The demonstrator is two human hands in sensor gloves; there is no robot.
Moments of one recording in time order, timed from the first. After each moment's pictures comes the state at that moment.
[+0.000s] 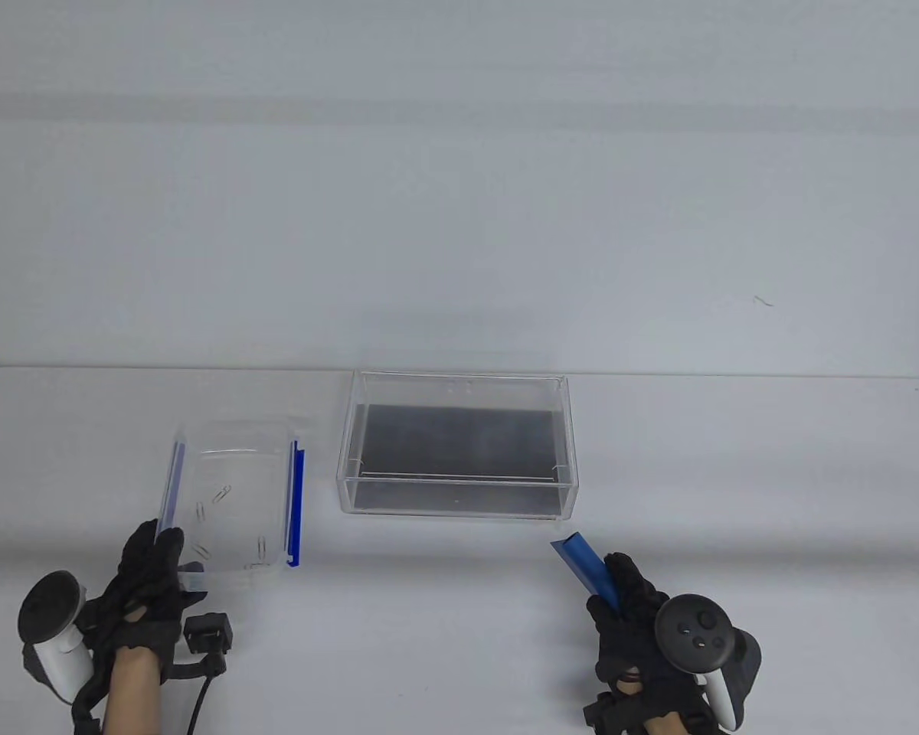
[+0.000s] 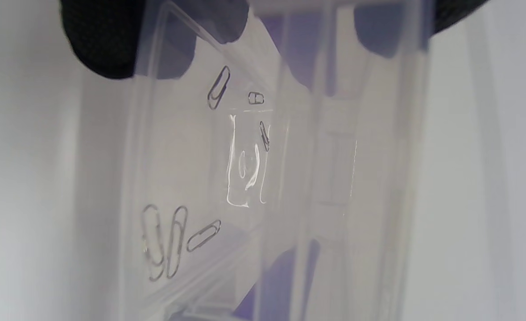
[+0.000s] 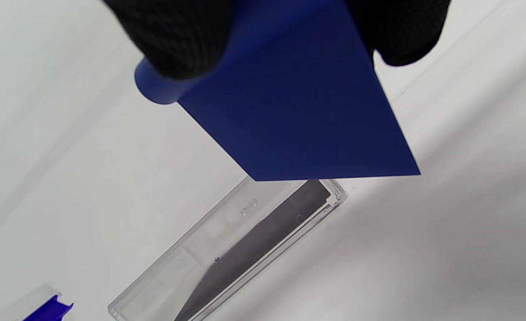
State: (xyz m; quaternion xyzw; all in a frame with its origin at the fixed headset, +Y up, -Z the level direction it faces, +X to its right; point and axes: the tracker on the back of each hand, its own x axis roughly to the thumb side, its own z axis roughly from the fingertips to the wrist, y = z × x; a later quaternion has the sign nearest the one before) left_hand -0.390 -0.734 -0.325 0.06 0.23 0.67 0.70; right_hand 0.202 -0.716 -0.306 -0.02 -0.08 0.92 0.39
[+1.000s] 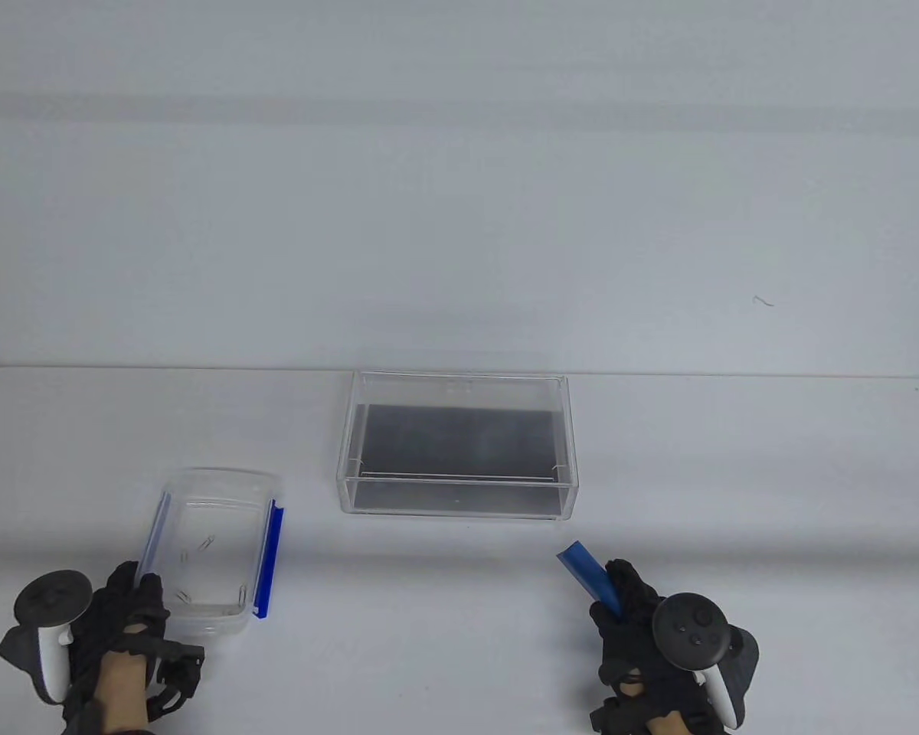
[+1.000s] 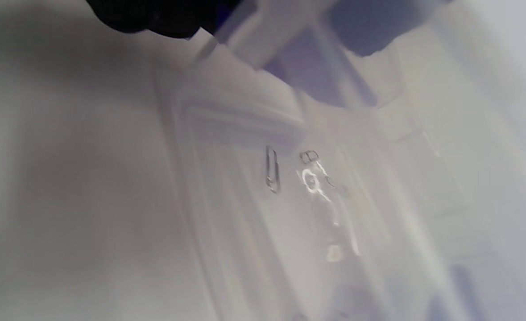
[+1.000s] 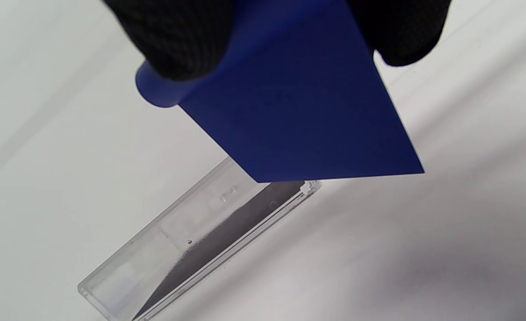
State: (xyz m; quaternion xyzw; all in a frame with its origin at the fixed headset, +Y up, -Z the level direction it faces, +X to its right) left_hand -0.418 -0.758 -0.325 -0.01 0.35 0.41 0.84; right_hand 0.205 -0.720 -0.307 -0.03 -0.05 0.93 0.36
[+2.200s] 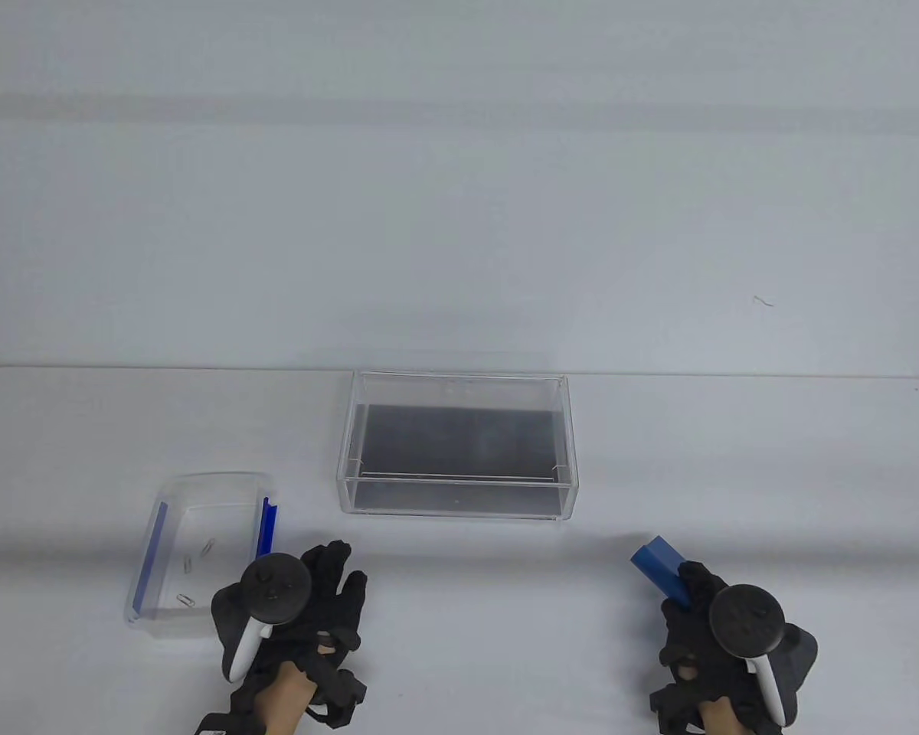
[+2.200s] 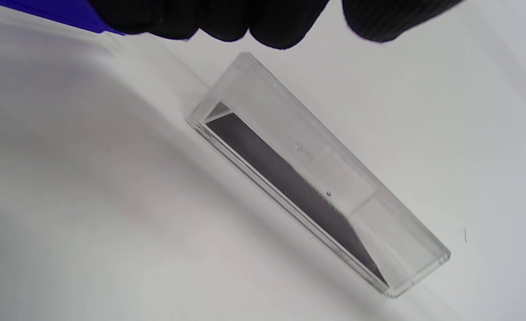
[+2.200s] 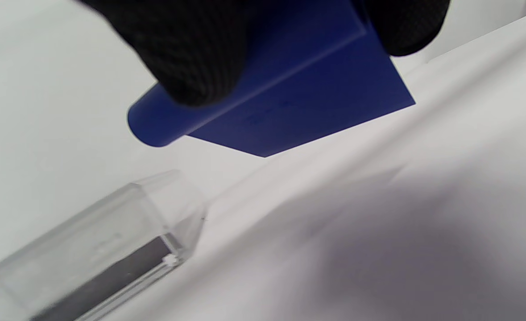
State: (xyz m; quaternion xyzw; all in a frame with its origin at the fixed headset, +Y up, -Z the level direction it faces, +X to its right) left_hand -0.204 -0.731 -0.342 -0.02 0.00 0.35 0.94; right_hand 0.276 -0.727 -0.314 -0.17 -0.07 0.94 0.28
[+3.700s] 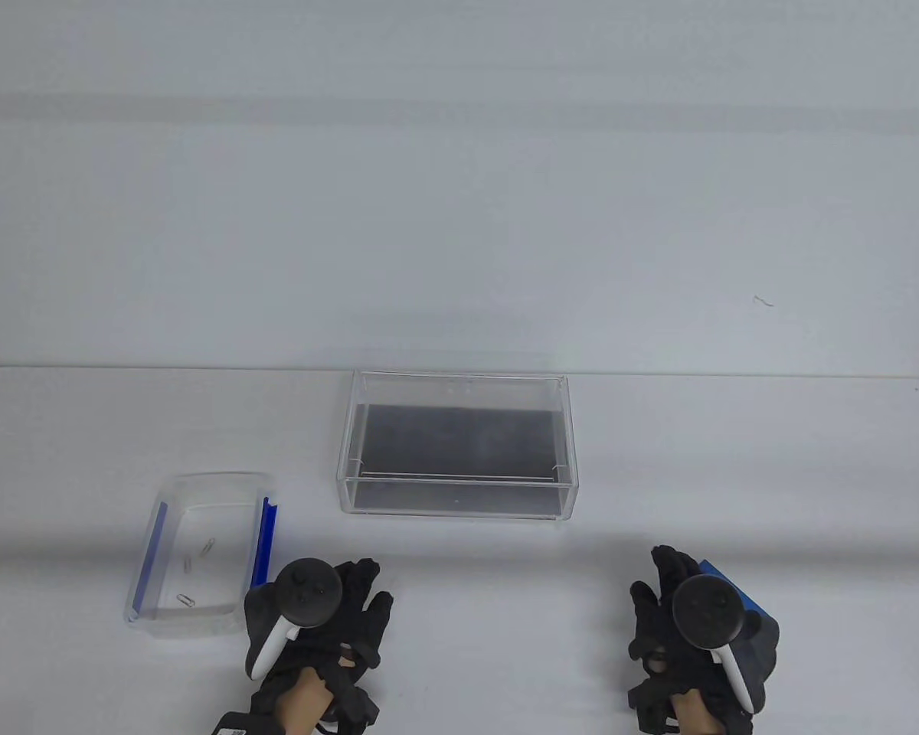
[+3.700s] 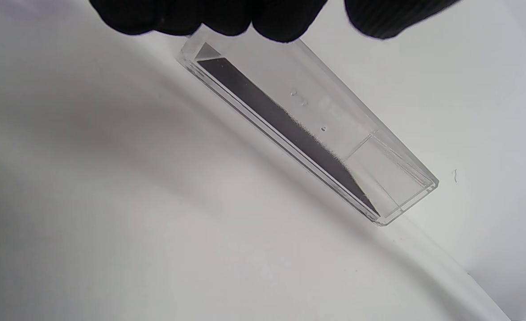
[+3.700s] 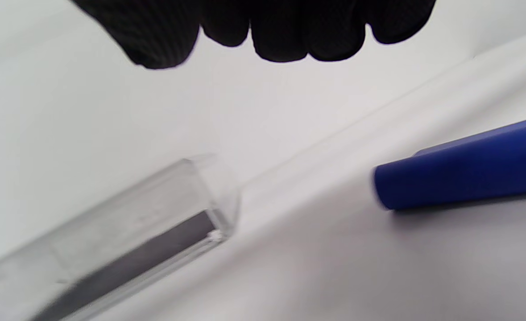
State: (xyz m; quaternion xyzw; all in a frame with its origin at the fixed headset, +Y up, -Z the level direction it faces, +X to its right) left_hand -0.186 -0.748 -0.344 -0.08 -0.04 0.34 0.94; right_hand 0.229 -0.716 -0.320 -0.10 -0.07 0.95 0.29
